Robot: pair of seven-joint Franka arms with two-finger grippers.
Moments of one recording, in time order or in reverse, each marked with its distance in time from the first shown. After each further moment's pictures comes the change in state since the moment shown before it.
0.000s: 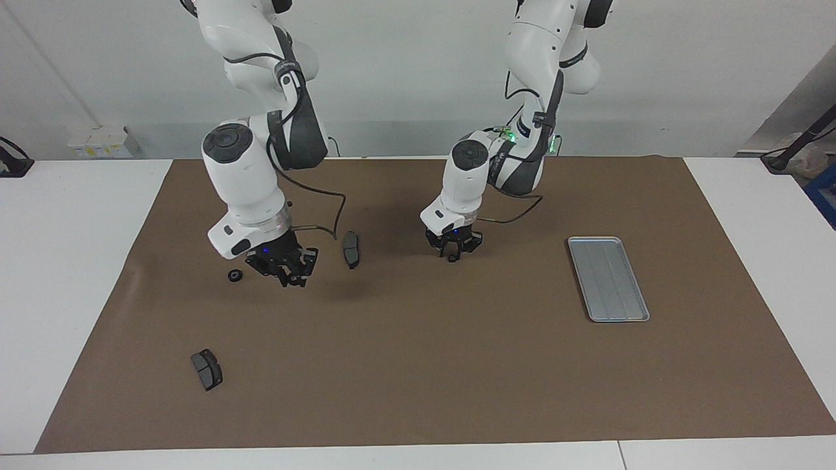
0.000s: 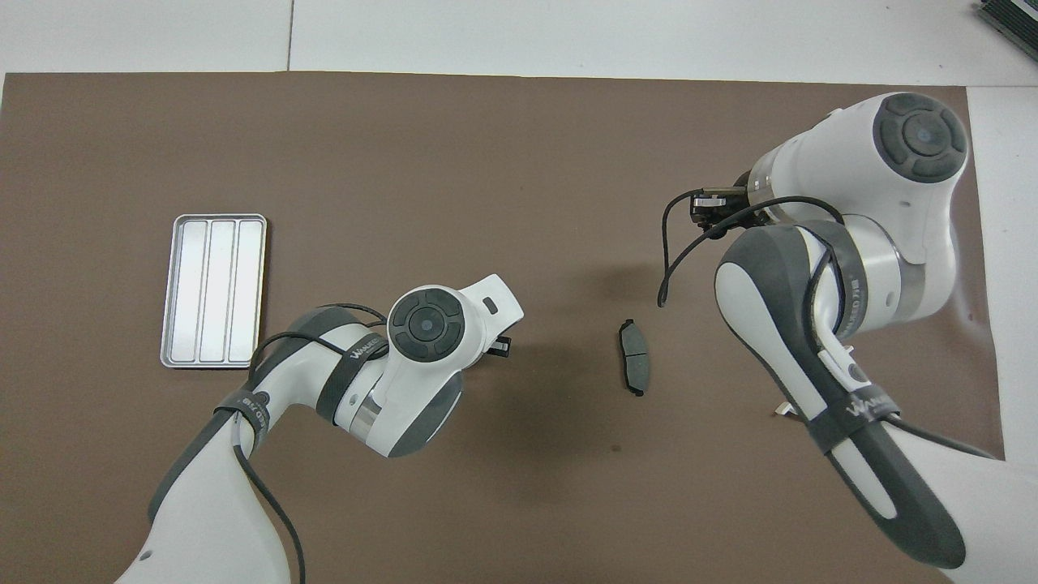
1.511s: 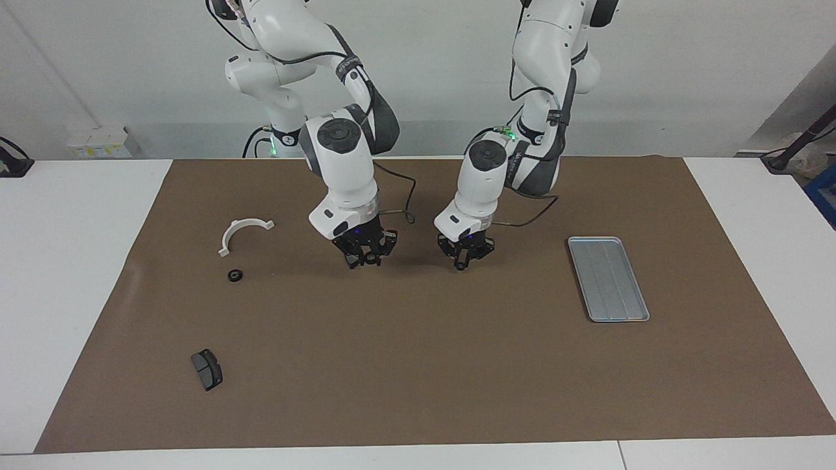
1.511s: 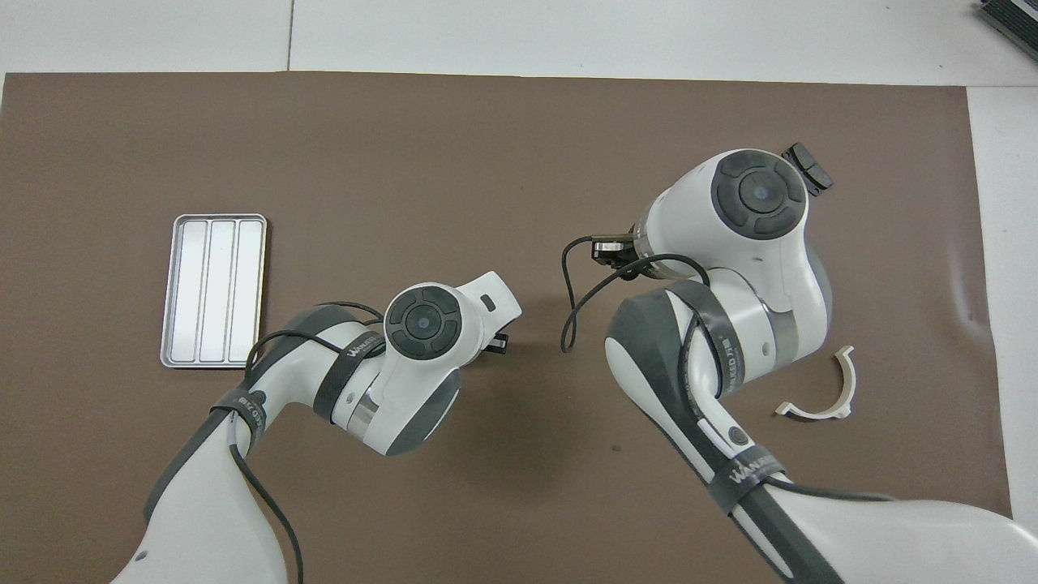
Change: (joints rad) left arm 0.095 -0.008 0.029 0.069 0.000 -0.018 0.002; right arm 0.238 0.011 0.004 -0.115 0.000 0.092 0.247
